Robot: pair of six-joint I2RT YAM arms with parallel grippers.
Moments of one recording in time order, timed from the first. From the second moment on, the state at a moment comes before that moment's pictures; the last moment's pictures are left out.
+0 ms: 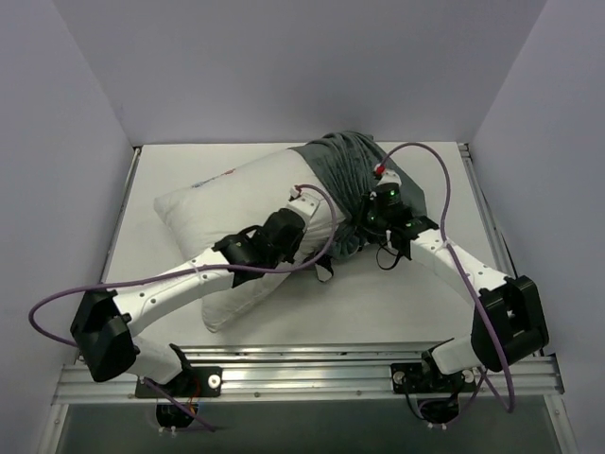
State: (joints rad) left arm -0.96 1.44 1.15 -0.41 -0.46 -0.17; right arm 0.43 1.41 0.91 -0.16 0.08 0.49
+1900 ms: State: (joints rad) left arm -0.34 1.62 1.91 -0.79 -0.35 -0.08; right arm -0.12 1.72 2.07 -0.38 -0.15 0.50
